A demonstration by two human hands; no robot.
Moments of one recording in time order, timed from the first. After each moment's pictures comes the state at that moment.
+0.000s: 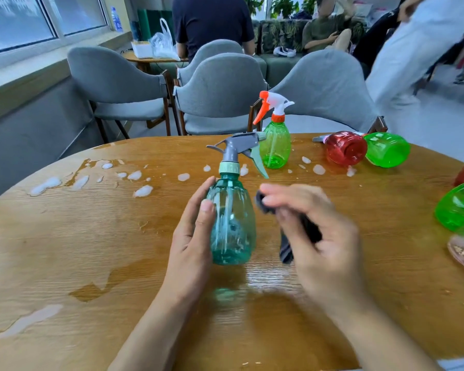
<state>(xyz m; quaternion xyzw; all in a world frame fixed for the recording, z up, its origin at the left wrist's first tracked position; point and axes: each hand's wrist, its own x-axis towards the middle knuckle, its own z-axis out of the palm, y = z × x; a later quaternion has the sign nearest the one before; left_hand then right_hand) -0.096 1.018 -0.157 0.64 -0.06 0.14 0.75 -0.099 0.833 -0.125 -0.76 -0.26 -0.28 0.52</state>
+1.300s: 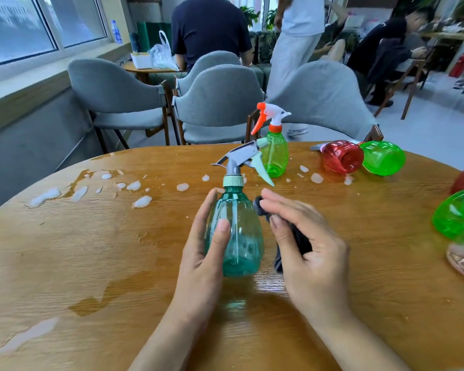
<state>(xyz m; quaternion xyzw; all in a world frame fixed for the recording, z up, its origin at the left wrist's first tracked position) -0.100 1.007 -0.161 0.65 -0.06 0.13 0.75 -0.098 0.848 -0.133 -0.77 -0.19 -0.33 0.51</state>
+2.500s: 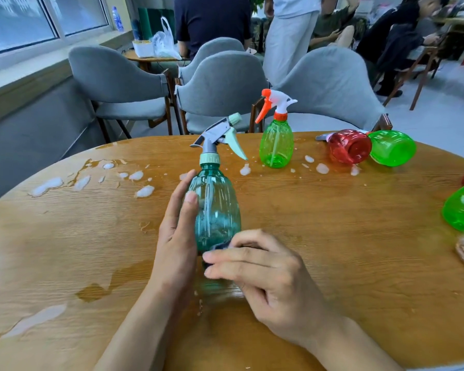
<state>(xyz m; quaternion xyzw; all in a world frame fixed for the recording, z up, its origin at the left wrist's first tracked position) -0.087 1.034 -0.150 0.61 -0.01 0.14 0.78 -0.109 0.863 -0.160 -0.78 -0.41 -0.24 0.40</state>
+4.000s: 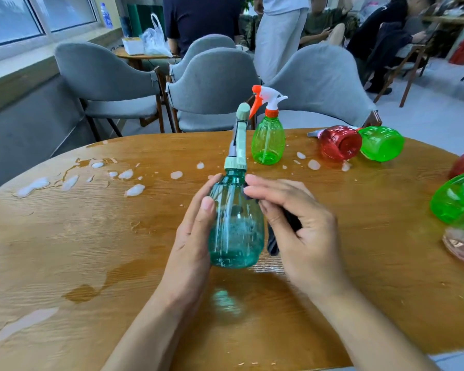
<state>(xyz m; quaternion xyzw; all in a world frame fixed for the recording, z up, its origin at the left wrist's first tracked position) -0.095 1.011 -0.155 0.63 -0.08 0.05 0.77 -0.083 0.841 -0.135 -0.76 -0.24 -0.28 0.53</state>
